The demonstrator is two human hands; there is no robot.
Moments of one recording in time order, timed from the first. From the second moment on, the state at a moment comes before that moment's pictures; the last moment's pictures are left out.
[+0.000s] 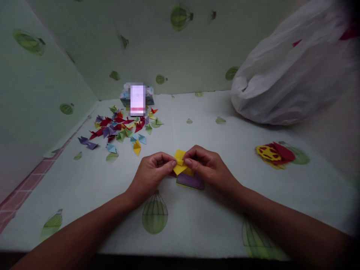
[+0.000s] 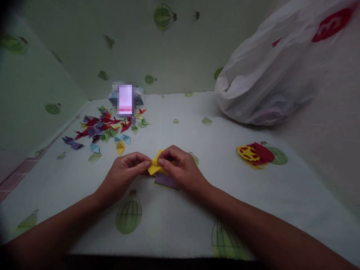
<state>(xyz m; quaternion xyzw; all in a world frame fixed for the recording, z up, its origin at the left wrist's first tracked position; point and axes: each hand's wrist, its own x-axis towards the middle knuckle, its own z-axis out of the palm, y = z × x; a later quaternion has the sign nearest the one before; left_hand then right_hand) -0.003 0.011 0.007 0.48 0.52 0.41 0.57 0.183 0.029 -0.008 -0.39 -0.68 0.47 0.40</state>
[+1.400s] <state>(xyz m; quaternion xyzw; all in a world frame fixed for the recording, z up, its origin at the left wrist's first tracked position) -0.007 0.011 -0.002 0.57 0.44 0.45 0.53 0.180 0.023 -0.004 -0.41 -0.62 0.52 0.42</state>
